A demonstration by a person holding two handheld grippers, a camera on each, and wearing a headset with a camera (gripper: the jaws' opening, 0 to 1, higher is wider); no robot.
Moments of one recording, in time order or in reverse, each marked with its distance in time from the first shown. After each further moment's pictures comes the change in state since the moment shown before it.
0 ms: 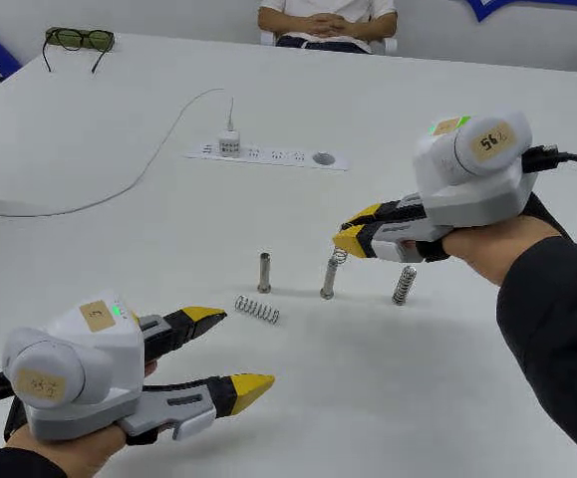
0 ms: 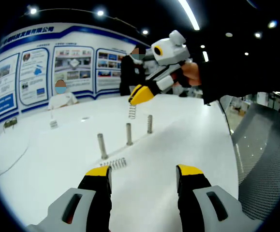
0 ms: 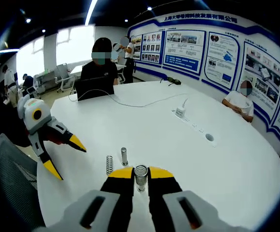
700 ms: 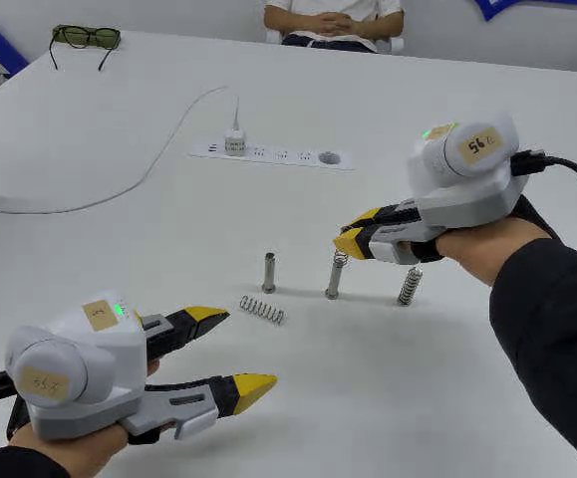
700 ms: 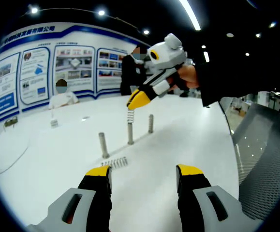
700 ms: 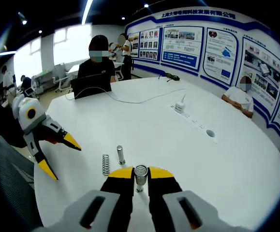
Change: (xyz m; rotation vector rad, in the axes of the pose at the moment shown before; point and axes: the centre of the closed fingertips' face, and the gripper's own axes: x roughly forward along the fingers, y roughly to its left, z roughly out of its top) left arm -0.001 0.003 -0.001 -0.006 0.001 0.006; right arm 0.012 -0.004 -0.007 0.023 0.024 -0.004
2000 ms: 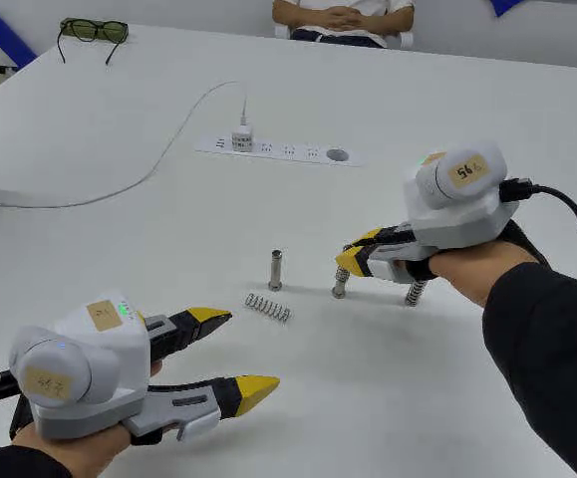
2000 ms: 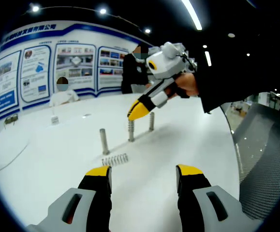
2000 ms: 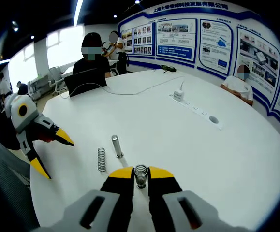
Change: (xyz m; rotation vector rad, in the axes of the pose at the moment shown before) left arm 0.000 0.001 -0.007 -0.012 0.011 0.004; right arm 0.025 -0.003 -0.028 0.075 0.032 -0.003
